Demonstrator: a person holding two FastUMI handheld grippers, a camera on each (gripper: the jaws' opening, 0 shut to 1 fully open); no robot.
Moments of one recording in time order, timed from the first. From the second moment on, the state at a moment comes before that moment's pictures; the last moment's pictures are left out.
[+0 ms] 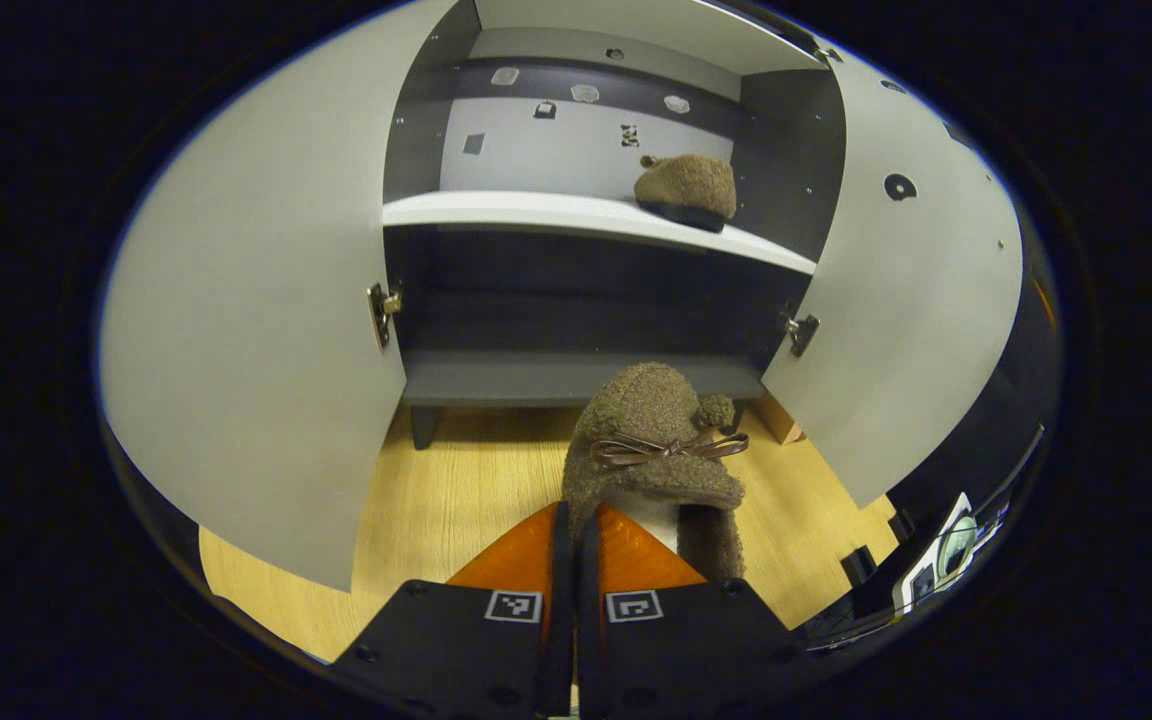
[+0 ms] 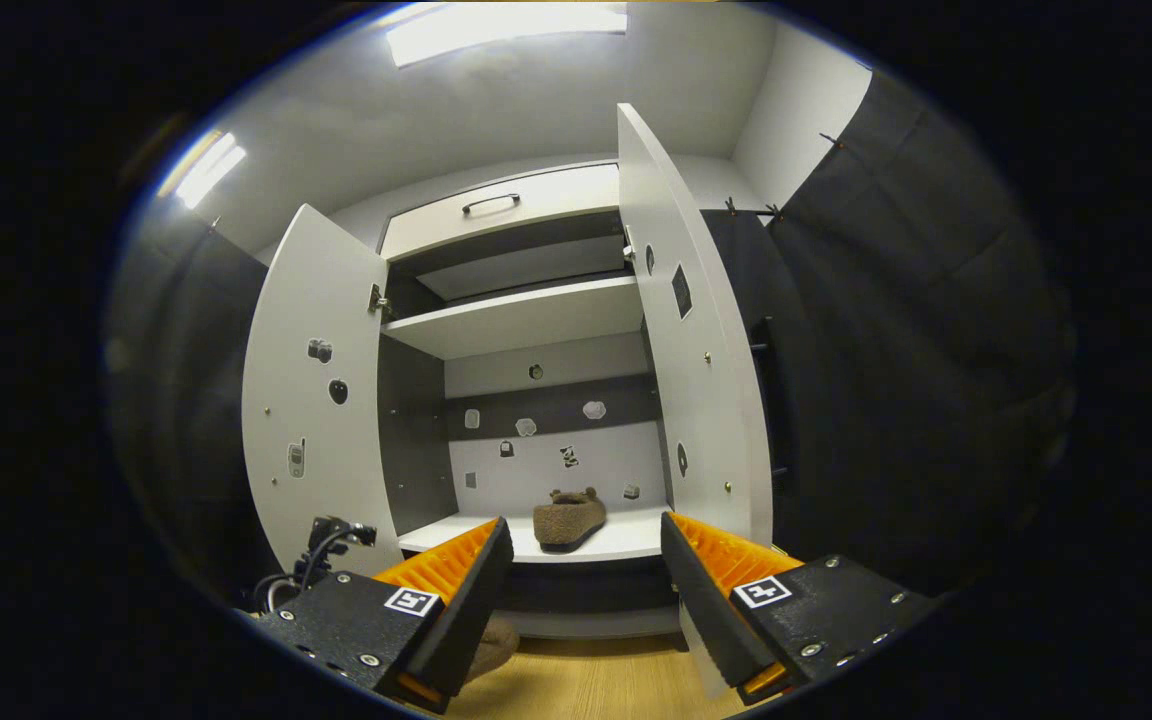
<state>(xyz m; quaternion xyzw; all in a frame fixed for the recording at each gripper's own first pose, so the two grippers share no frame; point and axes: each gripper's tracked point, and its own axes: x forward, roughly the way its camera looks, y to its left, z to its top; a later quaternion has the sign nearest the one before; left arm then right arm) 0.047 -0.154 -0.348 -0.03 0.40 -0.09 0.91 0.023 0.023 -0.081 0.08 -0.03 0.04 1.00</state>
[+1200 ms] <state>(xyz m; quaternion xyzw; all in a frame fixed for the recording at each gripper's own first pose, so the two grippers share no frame) 0.353 -0.125 -0.212 -0.03 0.30 0.00 0.95 0.068 0.026 -0.097 0.06 -0.04 0.04 1.00</state>
